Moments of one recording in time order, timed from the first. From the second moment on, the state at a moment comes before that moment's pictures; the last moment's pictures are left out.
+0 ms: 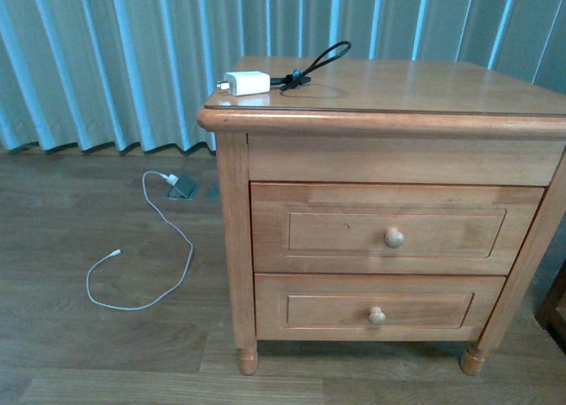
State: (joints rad) left arm 0.00 0.00 0.01 0.00 0.00 0.00; right arm 0.00 0.00 0.01 0.00 0.00 0.00
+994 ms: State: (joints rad) left arm 0.00 0.00 0.01 0.00 0.00 0.00; right arm 0.25 2.10 0.89 0.82 -0.01 -0.06
